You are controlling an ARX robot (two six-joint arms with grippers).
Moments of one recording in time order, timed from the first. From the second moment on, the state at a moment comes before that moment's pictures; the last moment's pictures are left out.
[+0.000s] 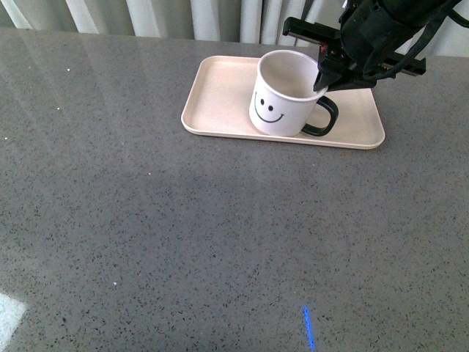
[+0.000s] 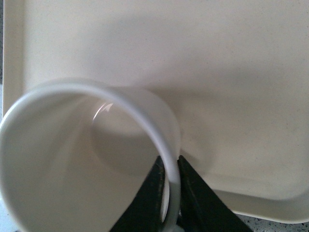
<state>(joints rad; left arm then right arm) 0.00 0.02 0.01 0.00 0.00 0.00 0.13 2.18 1.60 -0.36 -0.06 0.35</state>
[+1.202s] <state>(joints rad) 0.00 0.02 0.01 0.00 0.00 0.00 0.07 2.29 1.89 -0.63 -0.14 -0.15</state>
